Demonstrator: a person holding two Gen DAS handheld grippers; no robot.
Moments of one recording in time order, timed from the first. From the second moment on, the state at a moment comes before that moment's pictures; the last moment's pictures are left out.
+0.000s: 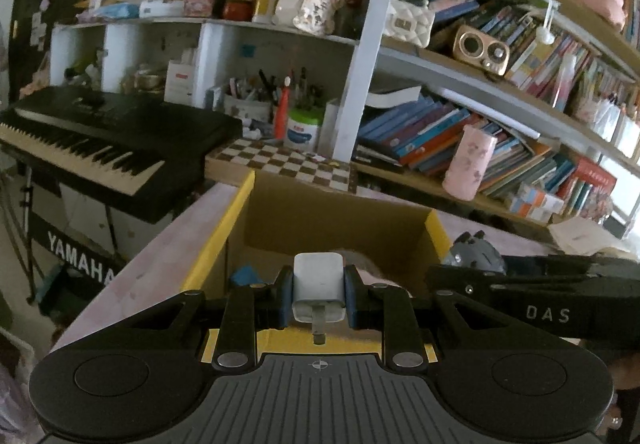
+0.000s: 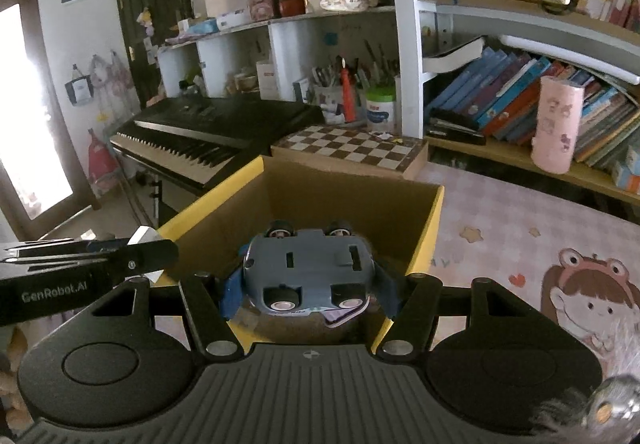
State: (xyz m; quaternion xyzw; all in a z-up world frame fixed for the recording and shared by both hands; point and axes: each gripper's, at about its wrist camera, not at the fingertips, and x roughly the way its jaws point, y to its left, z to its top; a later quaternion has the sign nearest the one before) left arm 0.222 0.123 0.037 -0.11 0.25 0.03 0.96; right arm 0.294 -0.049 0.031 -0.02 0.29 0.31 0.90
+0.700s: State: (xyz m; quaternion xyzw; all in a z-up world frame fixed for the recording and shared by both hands) left arm 0.308 0.116 -0.012 -0.04 0.39 0.01 0.92; right arm 0.426 0.035 -0.022 -0.20 0.40 0.37 0.81
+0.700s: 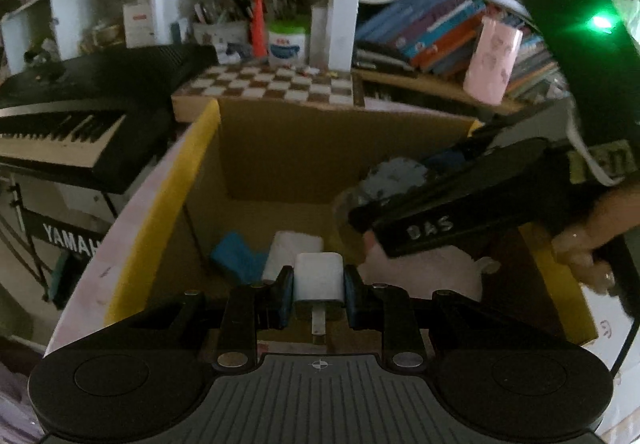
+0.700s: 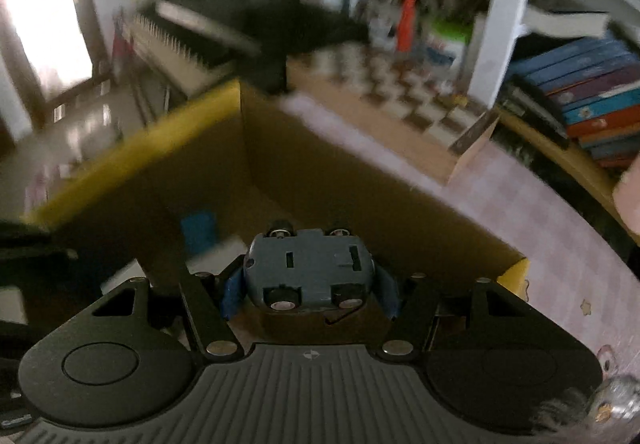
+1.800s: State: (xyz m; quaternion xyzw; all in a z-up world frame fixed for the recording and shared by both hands) left arm 0.255 0.114 0.023 -0.05 0.30 0.00 0.95; right arm 0.385 -0.004 0.017 -0.12 0.33 0.31 0.88
